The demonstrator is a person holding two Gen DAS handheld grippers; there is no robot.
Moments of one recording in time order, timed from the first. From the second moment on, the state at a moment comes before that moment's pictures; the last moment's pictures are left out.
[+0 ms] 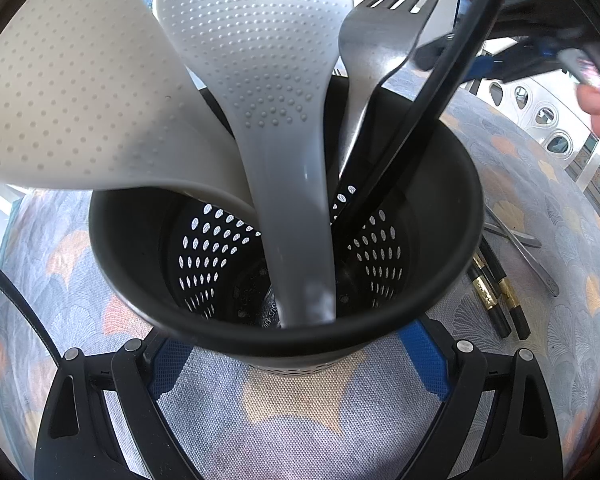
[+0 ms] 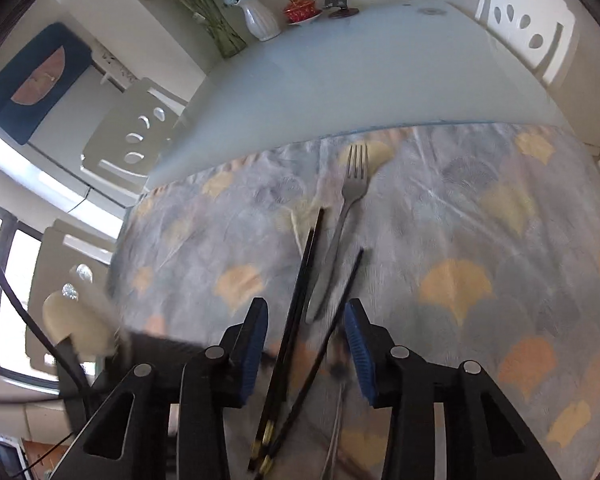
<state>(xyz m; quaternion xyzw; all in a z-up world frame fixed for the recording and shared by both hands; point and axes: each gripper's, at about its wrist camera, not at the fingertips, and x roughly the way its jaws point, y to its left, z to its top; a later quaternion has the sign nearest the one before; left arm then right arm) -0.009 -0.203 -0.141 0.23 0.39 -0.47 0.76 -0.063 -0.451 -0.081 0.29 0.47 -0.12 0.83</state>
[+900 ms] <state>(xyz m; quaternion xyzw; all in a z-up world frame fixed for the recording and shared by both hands) -0.009 -0.201 -0.140 0.23 0.39 -0.47 0.75 -0.011 -0.476 -0.101 0.23 0.47 -0.17 0.84</state>
